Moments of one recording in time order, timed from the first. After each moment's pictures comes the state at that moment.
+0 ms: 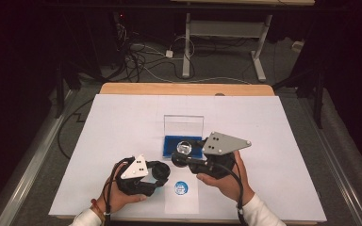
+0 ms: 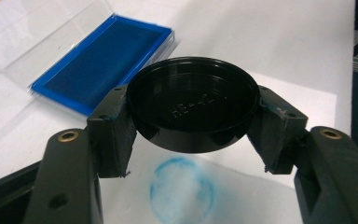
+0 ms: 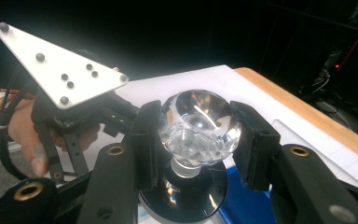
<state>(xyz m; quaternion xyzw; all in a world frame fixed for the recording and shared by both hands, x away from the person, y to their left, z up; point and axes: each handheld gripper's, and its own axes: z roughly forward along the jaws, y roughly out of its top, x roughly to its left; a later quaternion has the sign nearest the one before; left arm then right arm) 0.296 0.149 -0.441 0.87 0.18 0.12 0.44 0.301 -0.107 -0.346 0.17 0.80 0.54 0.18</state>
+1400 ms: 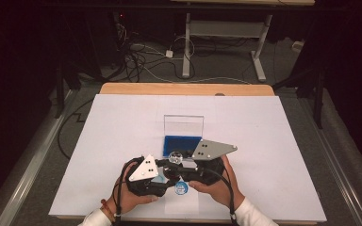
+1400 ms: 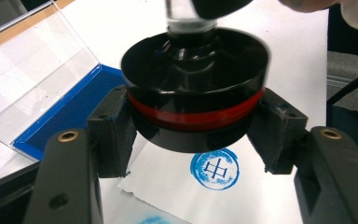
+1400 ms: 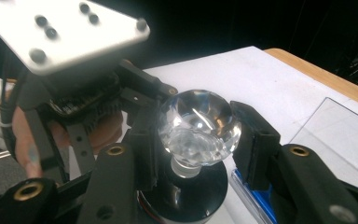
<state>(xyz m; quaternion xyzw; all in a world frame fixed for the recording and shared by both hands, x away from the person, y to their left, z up) 0.289 0.125 -0.424 0.86 0.17 0.13 0.47 0.302 -0.092 -0.375 0.17 0.82 0.54 0.13</state>
